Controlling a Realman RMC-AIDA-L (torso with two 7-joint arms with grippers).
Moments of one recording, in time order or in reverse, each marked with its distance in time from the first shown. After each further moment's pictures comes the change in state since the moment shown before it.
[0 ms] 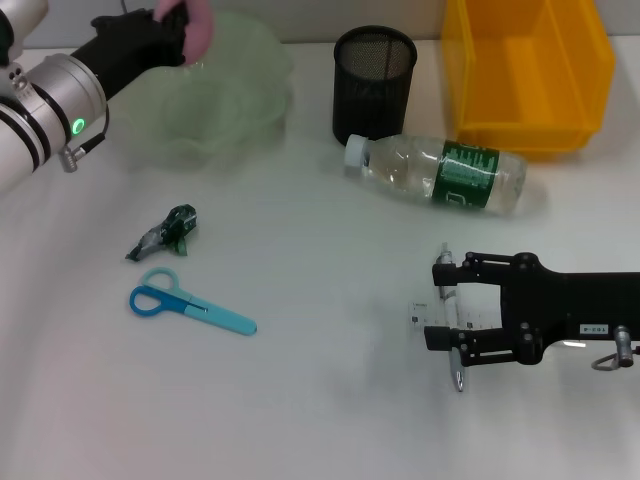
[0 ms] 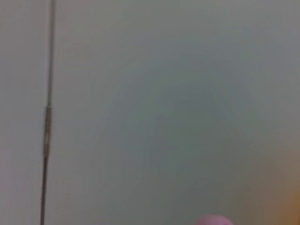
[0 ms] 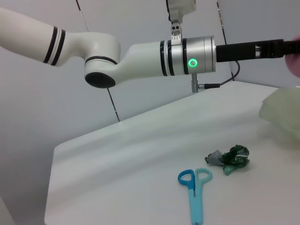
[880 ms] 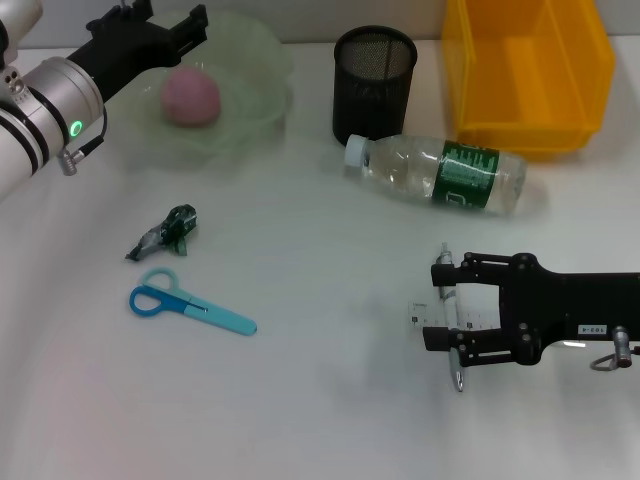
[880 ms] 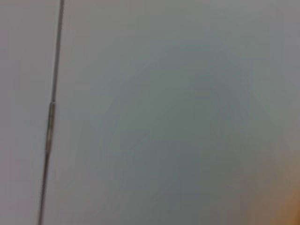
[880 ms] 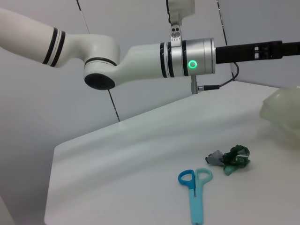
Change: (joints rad) left arm 0.003 0.000 0.000 -0.011 -0.020 0.006 0.001; right arm 0.000 0.002 -0.001 0.000 0.000 0.002 -0.002
